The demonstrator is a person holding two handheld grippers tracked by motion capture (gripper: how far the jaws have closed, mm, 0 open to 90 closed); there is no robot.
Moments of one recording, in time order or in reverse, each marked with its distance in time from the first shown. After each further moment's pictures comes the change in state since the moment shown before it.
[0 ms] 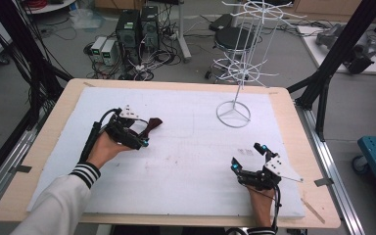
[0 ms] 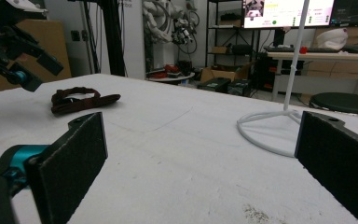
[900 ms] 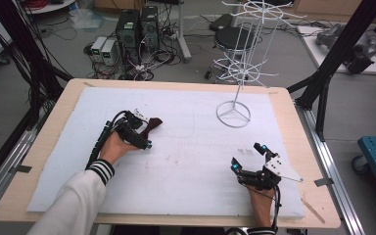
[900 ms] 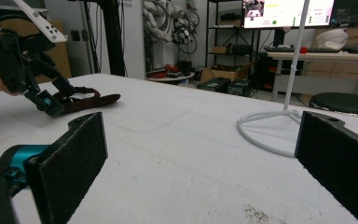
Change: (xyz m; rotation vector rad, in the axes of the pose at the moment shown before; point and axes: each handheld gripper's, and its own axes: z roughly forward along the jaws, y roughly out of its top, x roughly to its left) left arm 0.003 -0.001 0.041 0.185 0.046 -0.043; right arm 0.000 0.000 0.000 0.002 0.000 -0.001
